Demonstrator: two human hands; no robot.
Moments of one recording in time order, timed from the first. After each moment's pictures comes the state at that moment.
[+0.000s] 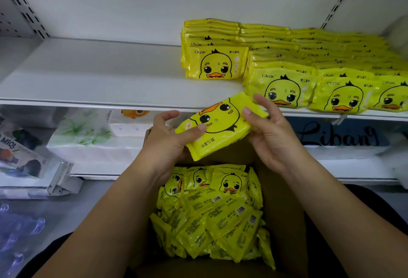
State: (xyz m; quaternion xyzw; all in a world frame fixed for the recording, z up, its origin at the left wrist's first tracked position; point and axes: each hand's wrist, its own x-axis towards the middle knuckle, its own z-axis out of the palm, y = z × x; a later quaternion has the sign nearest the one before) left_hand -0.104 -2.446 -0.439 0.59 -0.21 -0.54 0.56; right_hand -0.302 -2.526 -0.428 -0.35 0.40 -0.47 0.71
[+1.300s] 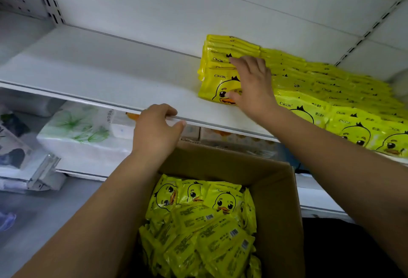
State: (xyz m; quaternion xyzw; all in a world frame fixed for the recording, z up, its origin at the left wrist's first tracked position) left_hand -0.040 -2.480 -0.457 0.78 -0.44 -0.18 0.40; right_hand -0.211 -2.664 -0.407 -0.89 0.41 -0.18 -0.07
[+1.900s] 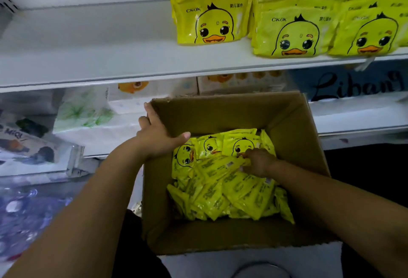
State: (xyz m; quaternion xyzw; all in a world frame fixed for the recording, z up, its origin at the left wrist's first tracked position) left_hand -0.048 -2.439 -0.505 0.80 -0.46 -0.38 0.05; right_hand -0.341 -2.497 -0.645 -0.73 0.56 0.25 0.30
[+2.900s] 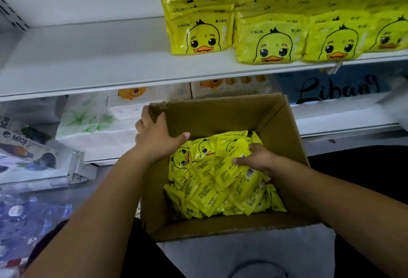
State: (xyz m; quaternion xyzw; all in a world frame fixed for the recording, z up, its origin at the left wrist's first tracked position) left_hand -0.074 -2.423 -0.490 0.80 -0.52 -0.28 0.06; right_hand -0.347 -2.473 -0.597 -0.50 0.66 -0.01 0.55
